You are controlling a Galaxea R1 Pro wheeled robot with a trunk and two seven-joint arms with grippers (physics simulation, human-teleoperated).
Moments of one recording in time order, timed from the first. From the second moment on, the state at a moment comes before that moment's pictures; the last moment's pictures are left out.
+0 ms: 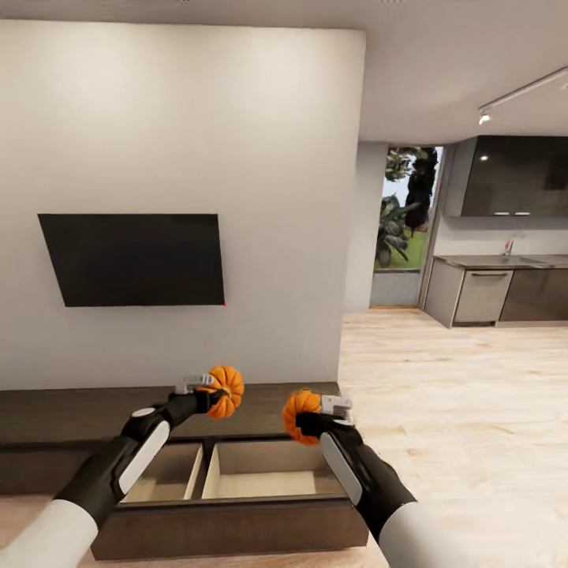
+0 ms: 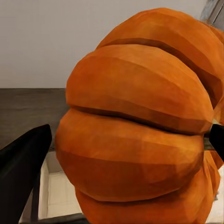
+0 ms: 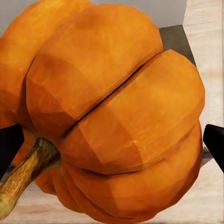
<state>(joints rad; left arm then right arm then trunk) -0.59 0.21 -0.35 -0.98 0.53 0.36 0.00 -0.59 0.15 0.35 -0.84 -0.46 0.44 -0.37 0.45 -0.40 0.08</state>
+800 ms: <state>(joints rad) -0.59 0.13 -0.45 -0.67 0.54 0.20 0.00 -0.60 0.16 0.37 -0.67 -0.45 0.34 -0.35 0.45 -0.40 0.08</state>
